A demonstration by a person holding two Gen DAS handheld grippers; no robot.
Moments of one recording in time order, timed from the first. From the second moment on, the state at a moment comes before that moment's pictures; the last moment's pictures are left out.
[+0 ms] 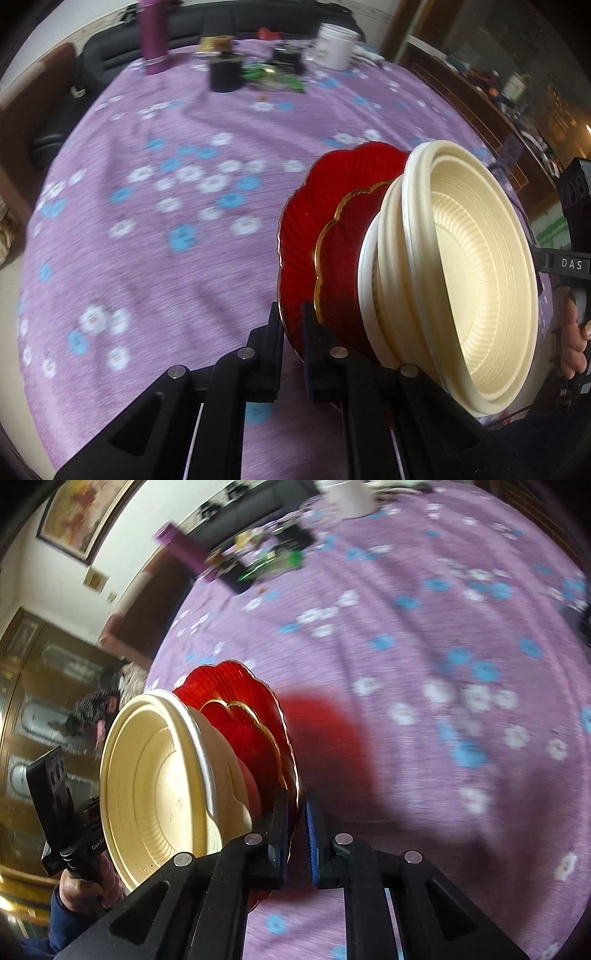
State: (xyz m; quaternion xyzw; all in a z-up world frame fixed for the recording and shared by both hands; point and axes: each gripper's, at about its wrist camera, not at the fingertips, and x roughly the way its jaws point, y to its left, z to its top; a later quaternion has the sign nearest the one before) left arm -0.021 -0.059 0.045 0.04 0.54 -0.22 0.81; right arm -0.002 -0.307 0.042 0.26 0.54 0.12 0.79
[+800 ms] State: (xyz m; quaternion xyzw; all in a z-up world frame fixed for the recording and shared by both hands) left arm 0.012 -0.112 0.029 0.03 0.54 -0.20 0.82; right arm 0.029 -0.370 0.027 0.24 0.55 0.08 0.80
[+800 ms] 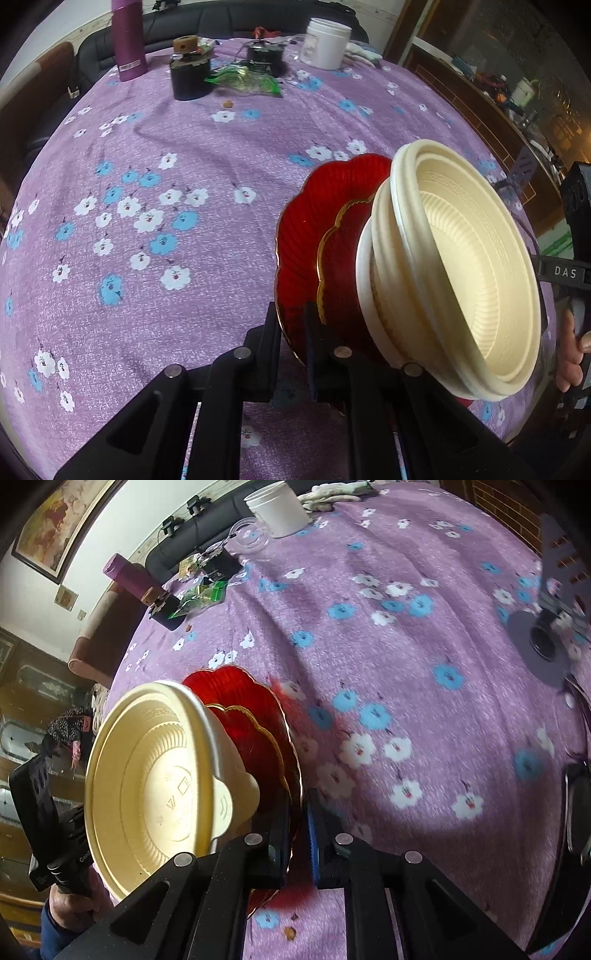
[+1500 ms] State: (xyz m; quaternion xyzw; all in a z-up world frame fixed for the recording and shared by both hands) left arm -0.032 -0.075 0.051 0.01 0.50 -0.21 0.84; right arm -0.041 -0.380 0.046 0.27 0.52 0.02 0.81
